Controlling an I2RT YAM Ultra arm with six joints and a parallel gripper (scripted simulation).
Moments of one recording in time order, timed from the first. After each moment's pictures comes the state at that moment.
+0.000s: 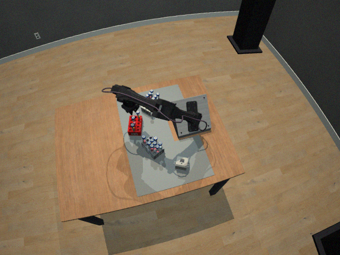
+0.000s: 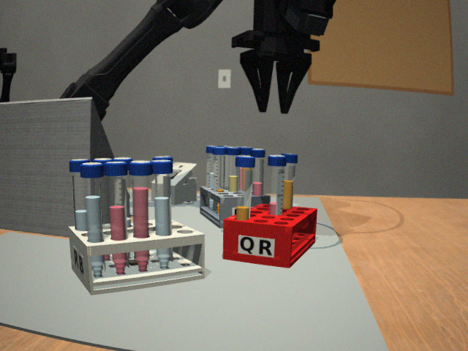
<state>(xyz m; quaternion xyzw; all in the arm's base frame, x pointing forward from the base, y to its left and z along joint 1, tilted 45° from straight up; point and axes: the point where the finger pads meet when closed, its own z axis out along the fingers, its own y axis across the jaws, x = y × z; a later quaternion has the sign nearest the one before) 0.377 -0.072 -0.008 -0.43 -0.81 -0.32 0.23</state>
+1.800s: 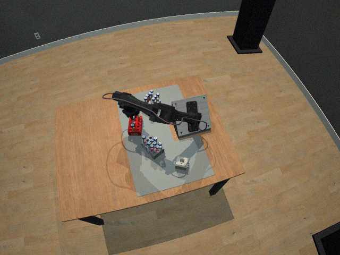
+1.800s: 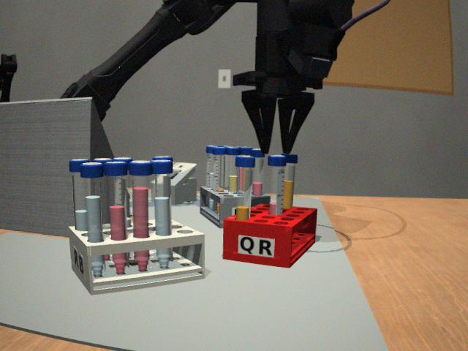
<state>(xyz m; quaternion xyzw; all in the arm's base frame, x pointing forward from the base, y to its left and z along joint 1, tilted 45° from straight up) 0.377 -0.036 -0.046 -0.43 -0.82 -0.32 0.22</state>
